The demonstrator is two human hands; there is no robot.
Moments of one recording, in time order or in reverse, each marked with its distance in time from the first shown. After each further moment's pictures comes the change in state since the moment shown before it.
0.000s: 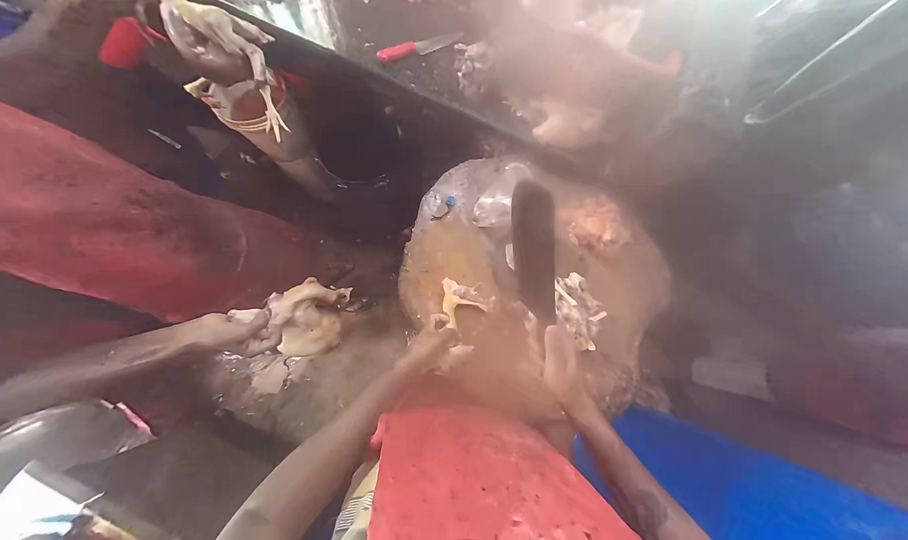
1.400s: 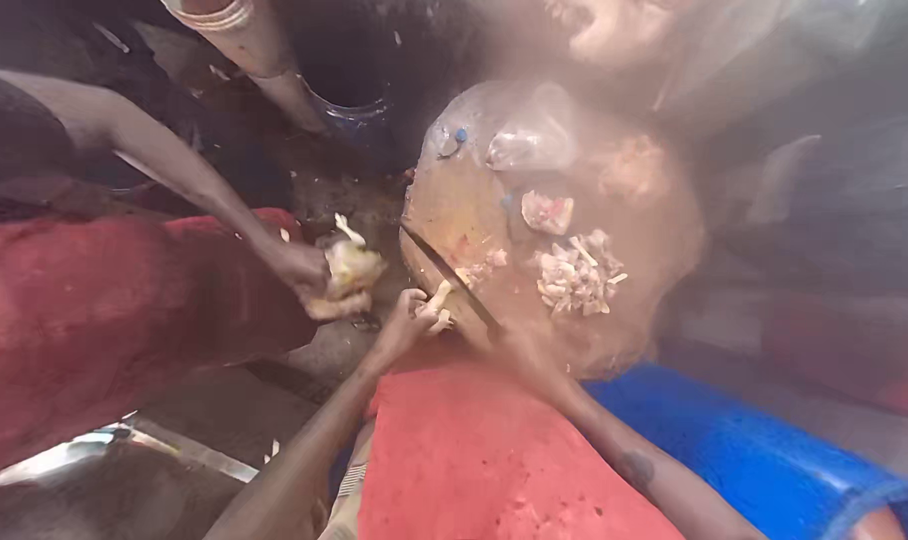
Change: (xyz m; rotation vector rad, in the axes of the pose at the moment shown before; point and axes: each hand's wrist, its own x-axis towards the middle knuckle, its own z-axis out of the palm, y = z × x) left_hand -0.047 -0.030 -0.043 0.371 0.140 0.054; right_hand -0.014 0.012 0.030 -0.284 -0.598 0.051
